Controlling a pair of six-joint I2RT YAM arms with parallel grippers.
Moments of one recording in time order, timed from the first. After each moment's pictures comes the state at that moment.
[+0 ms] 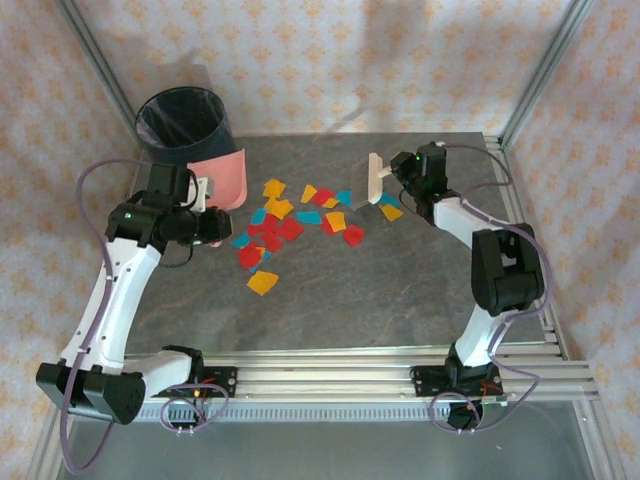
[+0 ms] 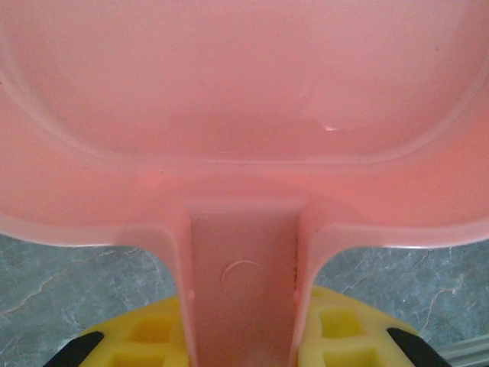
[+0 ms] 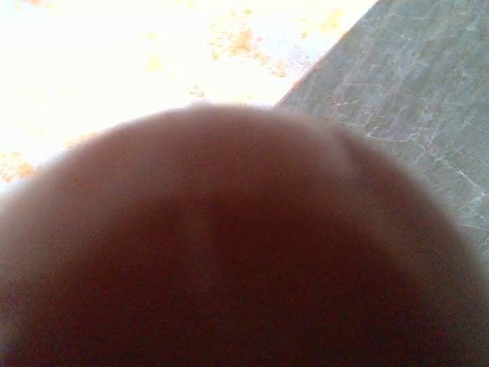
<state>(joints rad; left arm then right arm) -0.10 1.16 1.31 -1.15 0.22 -0.32 0.18 1.80 1.16 0.23 -0.05 0.94</state>
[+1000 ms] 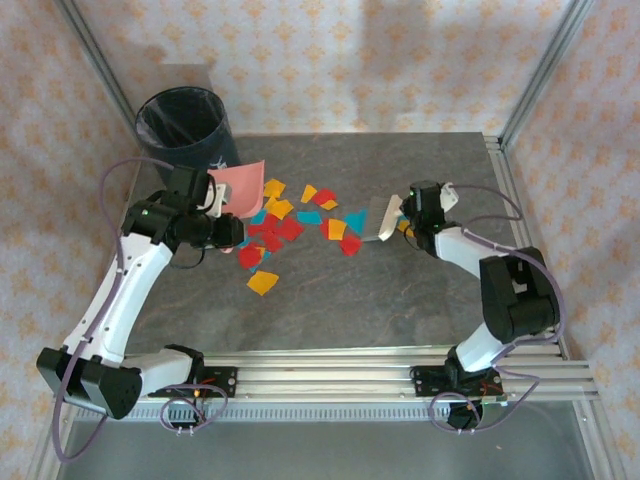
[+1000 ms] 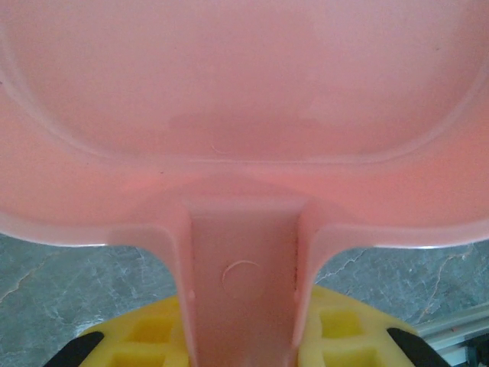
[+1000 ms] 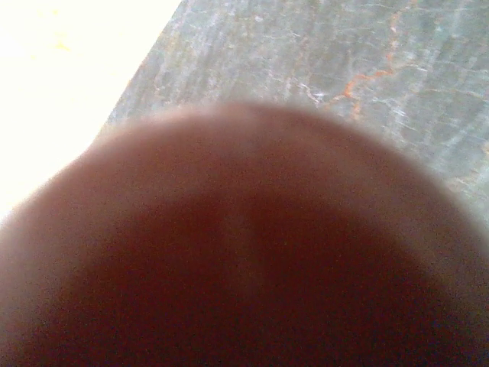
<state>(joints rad) -0.20 1.19 1.30 -1.16 0.21 -0.32 0.26 1.58 0.84 0.09 0.27 1.04</state>
